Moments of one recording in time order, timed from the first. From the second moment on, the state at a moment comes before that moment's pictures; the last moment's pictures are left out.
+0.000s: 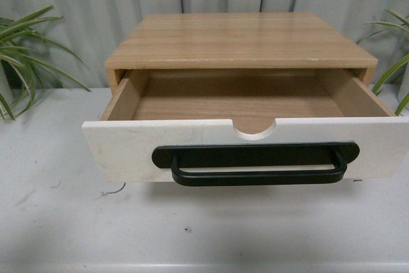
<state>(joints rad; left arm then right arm) 0.13 0.22 0.01 0.23 0.13 -0.02 0.00 0.32 0.08 0.25 0.00 0.00</state>
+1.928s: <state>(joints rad) 0.00 0.01 0.01 0.00 0.00 -0.01 0.00 0.00 0.01 0.00 0.00 0.00</state>
